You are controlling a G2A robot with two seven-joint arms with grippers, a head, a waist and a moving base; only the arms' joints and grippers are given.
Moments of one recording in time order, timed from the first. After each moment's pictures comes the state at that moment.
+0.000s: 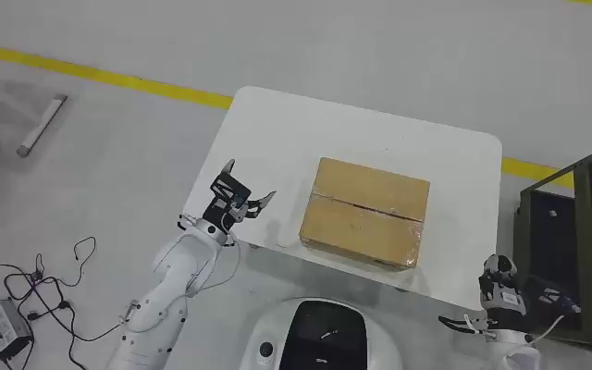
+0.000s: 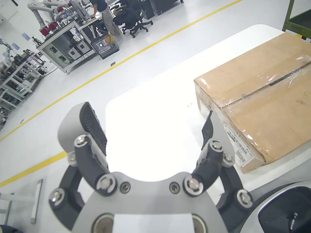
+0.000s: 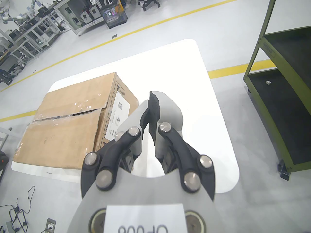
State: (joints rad) left arm 1.54 -1.21 -1.48 -1.85 1.67 -0.25 0.03; right arm -2.04 -1.30 1.70 -1.95 -0.91 0.00 -0.19
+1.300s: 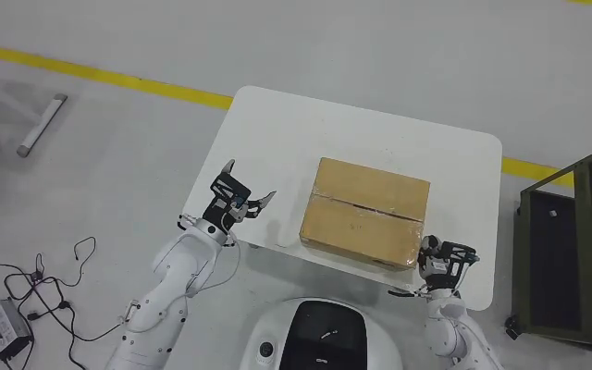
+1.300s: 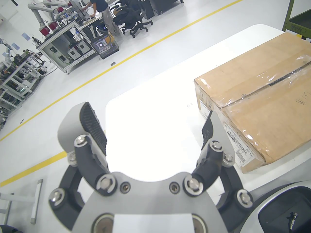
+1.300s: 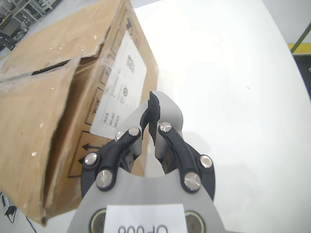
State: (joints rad) left arm 1.54 -1.21 -1.48 -1.85 1.67 -0.25 0.03; right arm -1.62 -1.34 1.41 -1.43 -1.03 -0.03 -0.19
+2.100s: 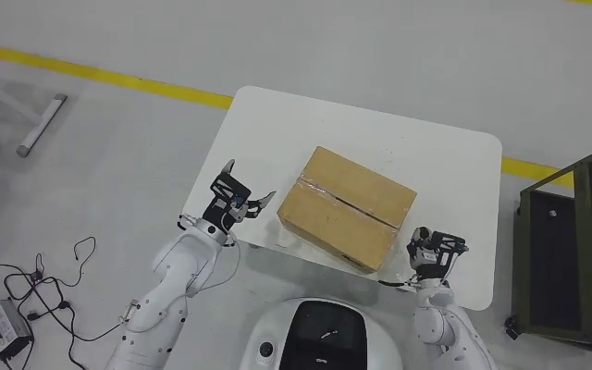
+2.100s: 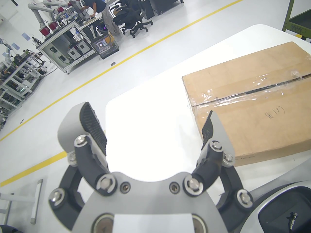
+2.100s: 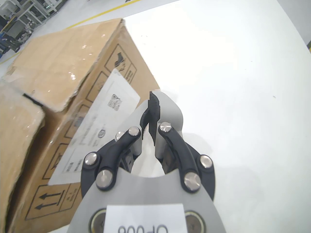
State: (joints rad) left arm 1.54 -1.21 -1.48 -1.85 1.67 -0.25 0.03; right arm -1.55 -1.35 1.37 -1.40 -1.01 0.04 -0.18
